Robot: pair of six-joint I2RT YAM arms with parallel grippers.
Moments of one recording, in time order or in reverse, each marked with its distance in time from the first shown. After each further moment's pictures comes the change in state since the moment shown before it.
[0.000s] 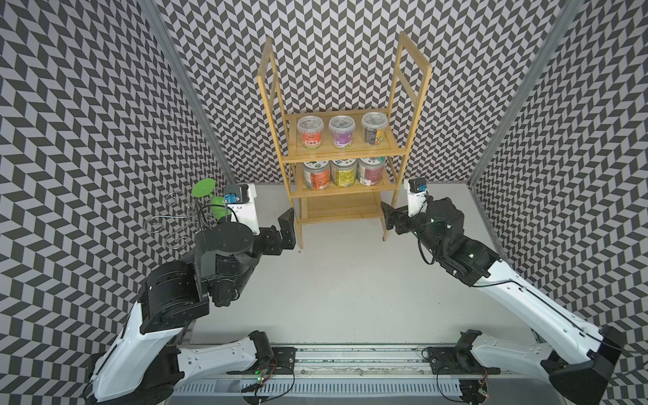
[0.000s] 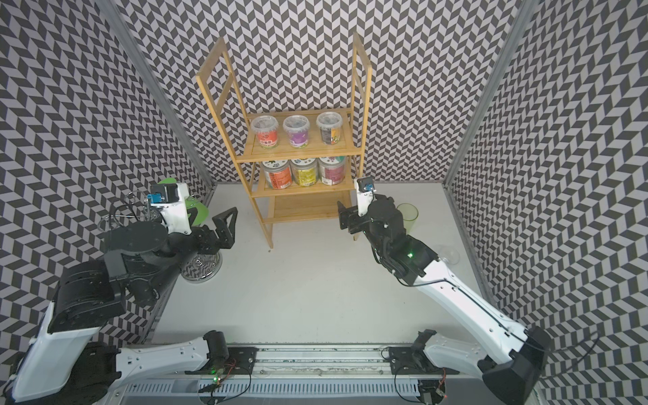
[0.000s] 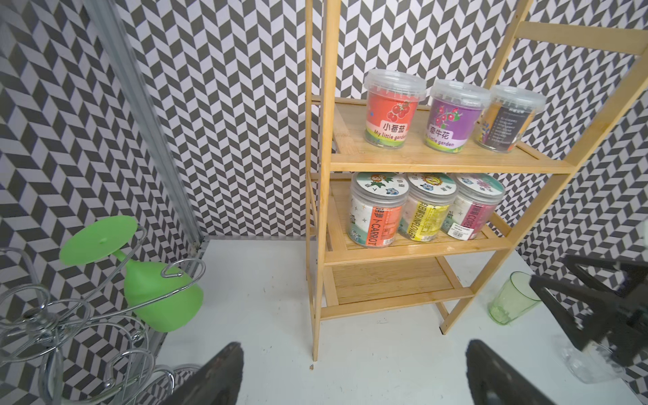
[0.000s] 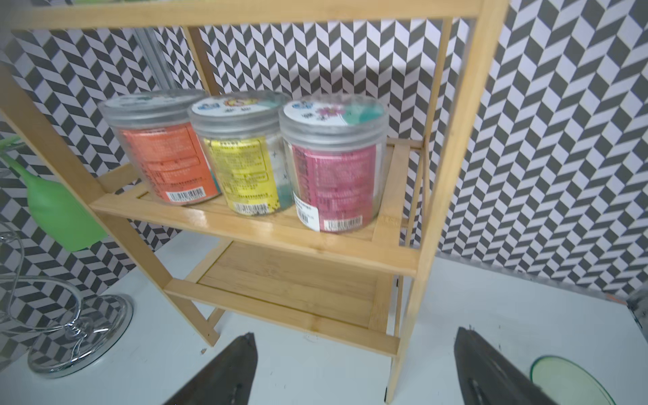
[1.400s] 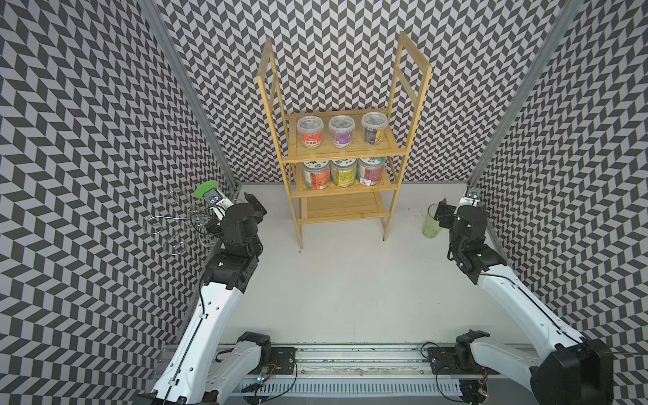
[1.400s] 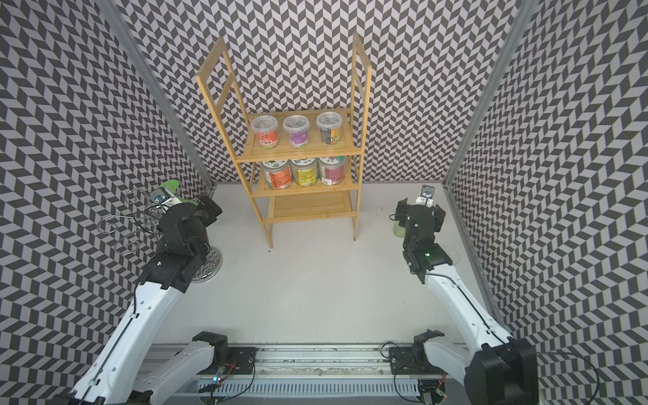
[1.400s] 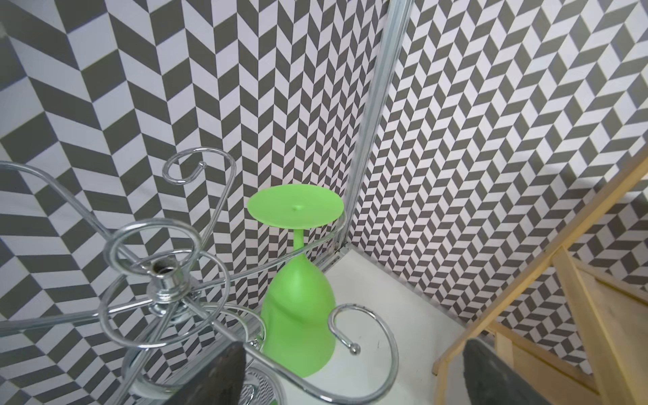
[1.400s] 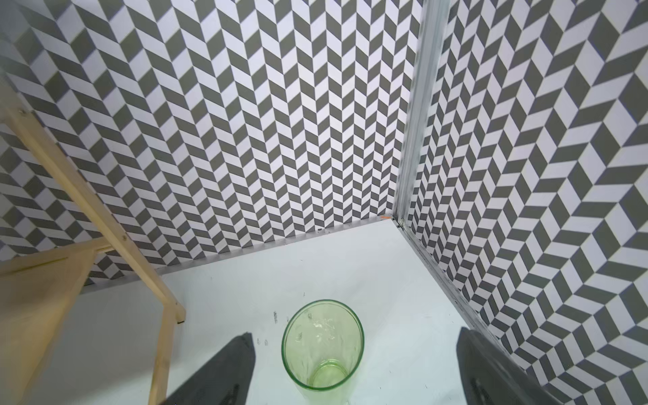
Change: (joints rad) left arm 0.851 -0.015 -0.671 0.827 0.164 0.024; right arm -0.477 -0.029 -0.366 0.358 0.227 0.007
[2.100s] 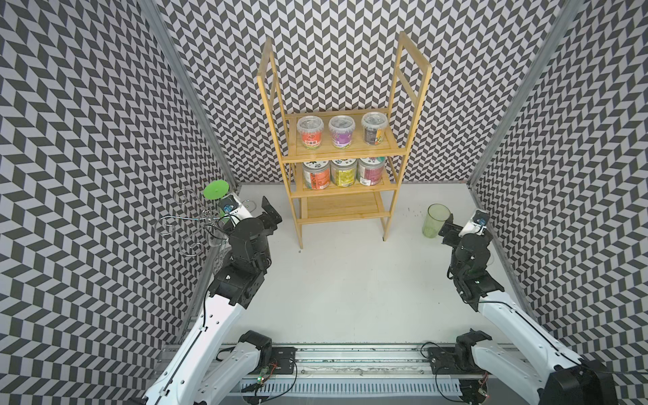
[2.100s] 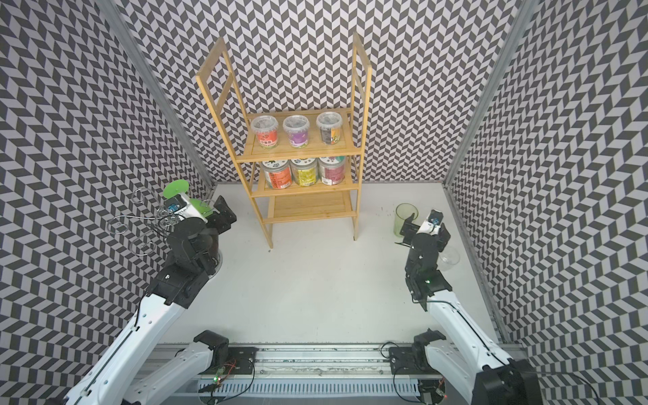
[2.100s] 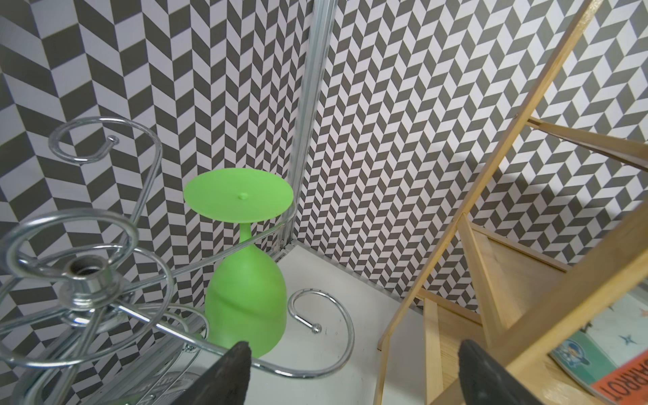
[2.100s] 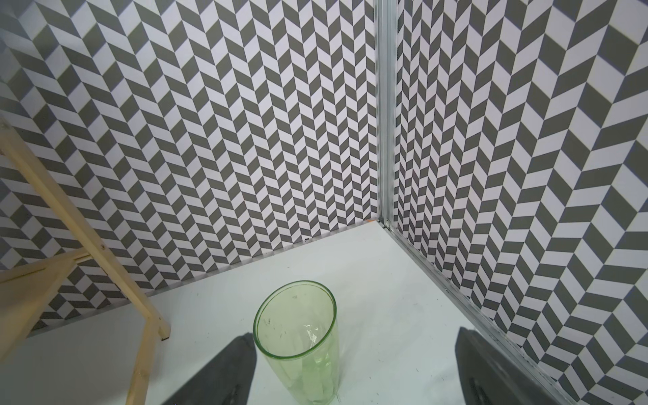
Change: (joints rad) left arm -0.174 -0.102 -0.107 0.062 0.027 0.005; right arm -0.002 -0.151 -0.280 0.248 0.052 0.024
